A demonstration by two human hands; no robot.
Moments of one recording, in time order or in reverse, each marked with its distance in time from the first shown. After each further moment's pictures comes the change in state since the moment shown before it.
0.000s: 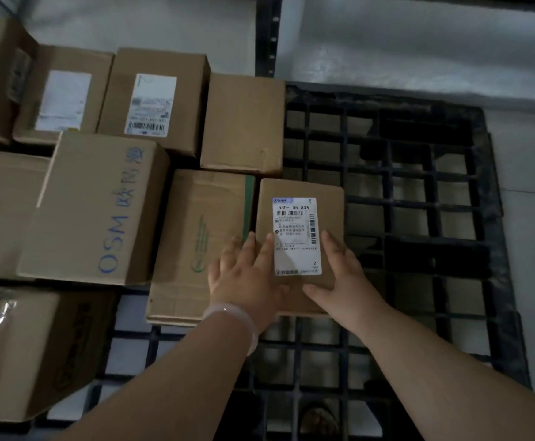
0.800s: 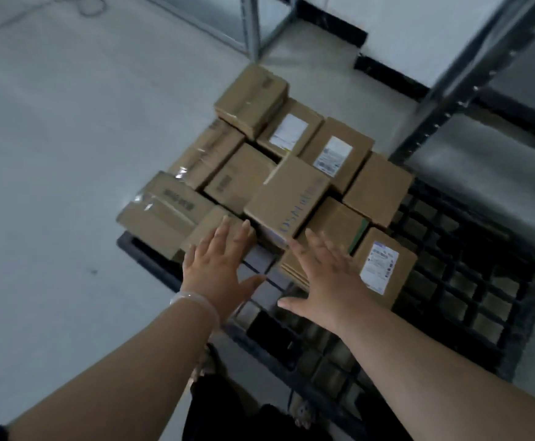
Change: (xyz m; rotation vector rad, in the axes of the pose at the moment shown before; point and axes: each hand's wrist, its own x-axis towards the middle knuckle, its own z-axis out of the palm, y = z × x) left_hand -0.278 -0.127 -0.213 -0.128 0.244 -0.414; right_hand -0.222 -0.256 0.007 -0.906 -0.229 -0.733
